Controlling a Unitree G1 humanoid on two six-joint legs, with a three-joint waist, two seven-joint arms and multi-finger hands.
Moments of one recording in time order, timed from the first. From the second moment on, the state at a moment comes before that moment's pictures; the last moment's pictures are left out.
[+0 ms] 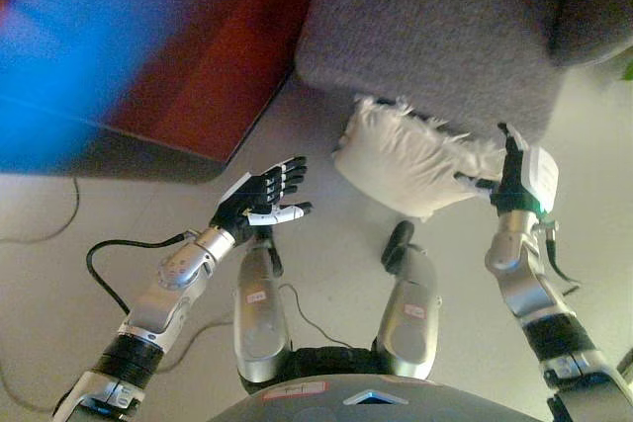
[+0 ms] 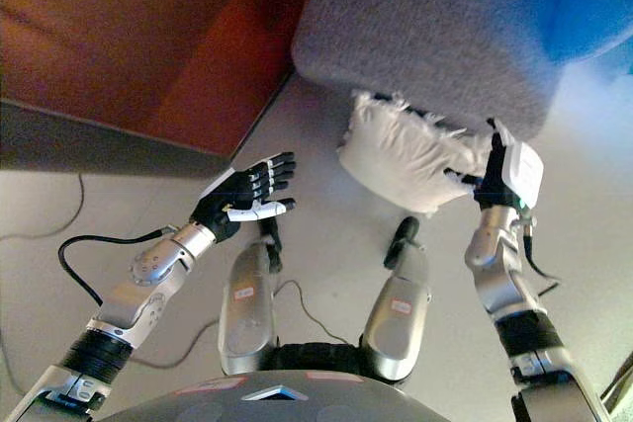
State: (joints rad) left arm -0.02 0.58 -0.34 0.07 -0.48 -0.12 -0.24; right arm -0.17 -0.58 0.20 0.27 -0.31 0.20 -0.54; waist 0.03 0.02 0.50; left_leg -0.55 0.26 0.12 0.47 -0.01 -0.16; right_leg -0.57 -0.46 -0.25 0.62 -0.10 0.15
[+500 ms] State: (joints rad) left arm -0.11 0.59 -0.37 0.07 -0.57 -0.18 -0.21; right arm -0.53 -0.65 0.23 0.59 -0.21 0.24 -0.56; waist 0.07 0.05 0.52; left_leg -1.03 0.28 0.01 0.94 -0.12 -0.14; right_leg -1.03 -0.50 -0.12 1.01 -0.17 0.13
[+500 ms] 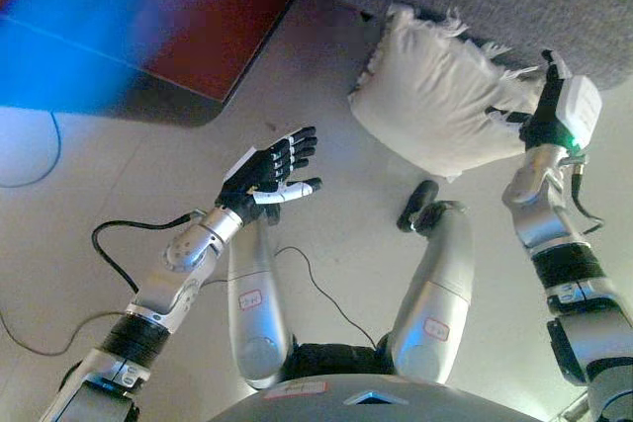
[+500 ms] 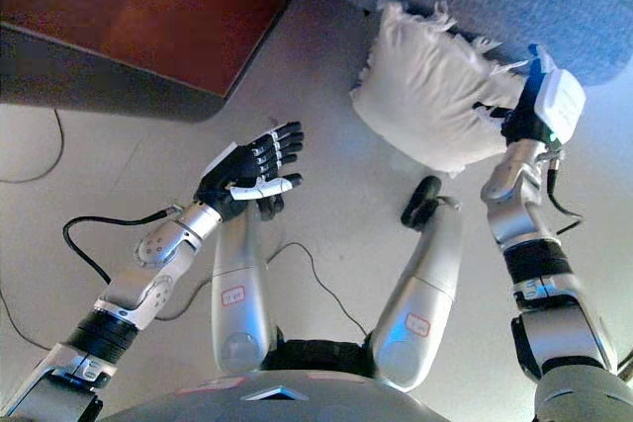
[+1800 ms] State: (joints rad) left arm -0.11 0.55 -0.39 0.07 -0.64 -0.19 -0.18; right arm -0.72 -0.61 0.28 0.80 0.05 0.31 -0.54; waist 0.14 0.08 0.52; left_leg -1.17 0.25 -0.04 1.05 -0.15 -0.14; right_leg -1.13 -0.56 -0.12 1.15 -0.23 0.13
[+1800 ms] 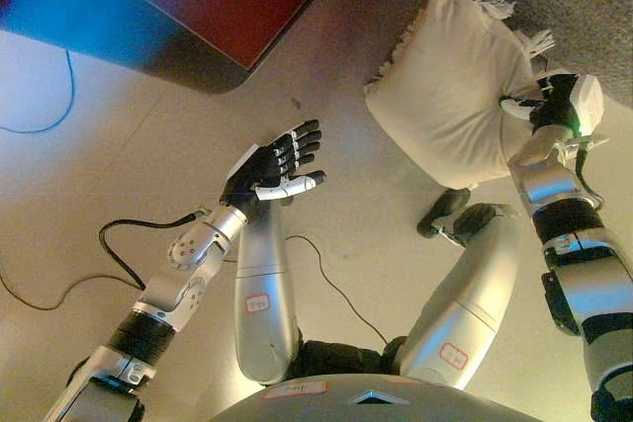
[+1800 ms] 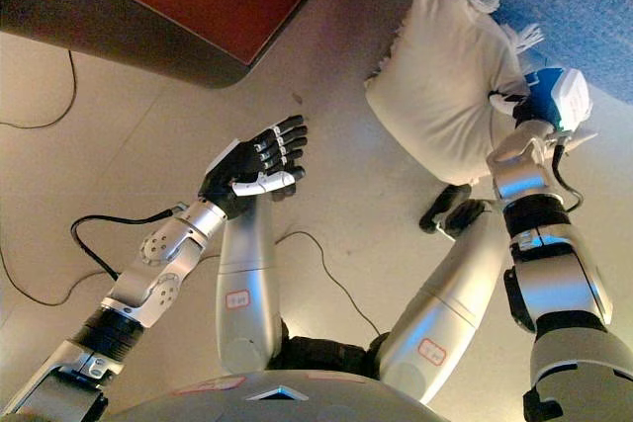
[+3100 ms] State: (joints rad) left arm -0.04 0.39 -0.25 0.19 -0.66 -0.03 0.10; right arm 0.03 -0.48 0.12 -0.05 -0.23 0.04 -0.58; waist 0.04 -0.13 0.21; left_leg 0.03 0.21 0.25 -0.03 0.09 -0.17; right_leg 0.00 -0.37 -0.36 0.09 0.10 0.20
